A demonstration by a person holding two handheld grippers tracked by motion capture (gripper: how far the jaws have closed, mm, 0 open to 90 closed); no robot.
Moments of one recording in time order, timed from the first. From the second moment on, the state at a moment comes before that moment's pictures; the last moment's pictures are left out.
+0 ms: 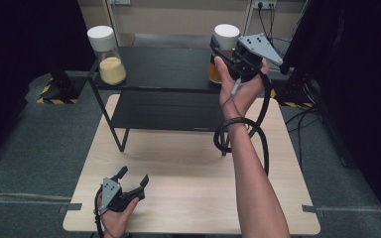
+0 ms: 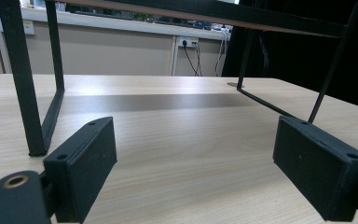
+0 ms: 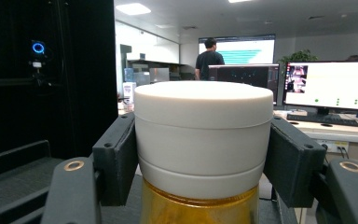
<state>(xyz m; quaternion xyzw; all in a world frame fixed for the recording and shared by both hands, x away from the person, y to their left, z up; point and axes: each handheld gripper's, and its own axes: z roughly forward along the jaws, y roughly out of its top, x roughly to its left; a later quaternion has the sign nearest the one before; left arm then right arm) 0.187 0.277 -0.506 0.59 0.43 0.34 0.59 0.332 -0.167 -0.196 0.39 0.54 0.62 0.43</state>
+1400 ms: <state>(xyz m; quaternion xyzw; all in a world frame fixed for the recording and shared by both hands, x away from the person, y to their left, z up) 0.187 0.276 -0.506 0.60 0.43 0.34 0.59 0.320 -0.172 -0.193 0.39 0.55 0.61 0.42</state>
